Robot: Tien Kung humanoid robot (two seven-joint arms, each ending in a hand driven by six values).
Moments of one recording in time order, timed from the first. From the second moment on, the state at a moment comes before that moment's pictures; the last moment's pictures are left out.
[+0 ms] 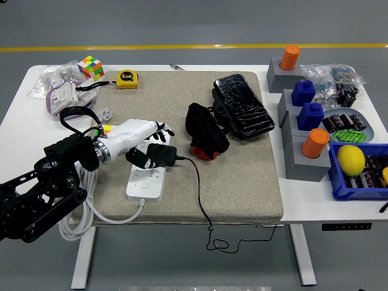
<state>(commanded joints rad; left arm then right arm) -0.56 0.37 -0.74 -1.28 1.90 -0.06 0.08 0.11 -0.21 1.47 0.18 -1.25 0.14 -0.15</state>
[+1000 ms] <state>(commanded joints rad) -0.61 0.35 -0.69 -1.20 1.85 -0.08 0.09 0.11 -0.21 1.48 0.18 -1.25 0.14 -0.15</state>
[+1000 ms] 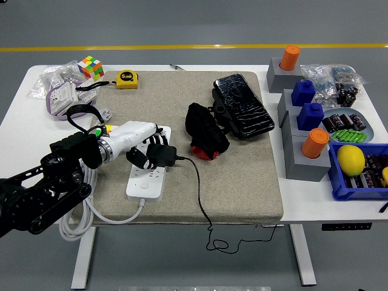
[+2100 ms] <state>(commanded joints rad) -0.63 0.36 -0.70 -1.25 1.85 -0.08 0.08 0.11 -0.20 1.48 0.18 -1.25 0.14 -0.15</state>
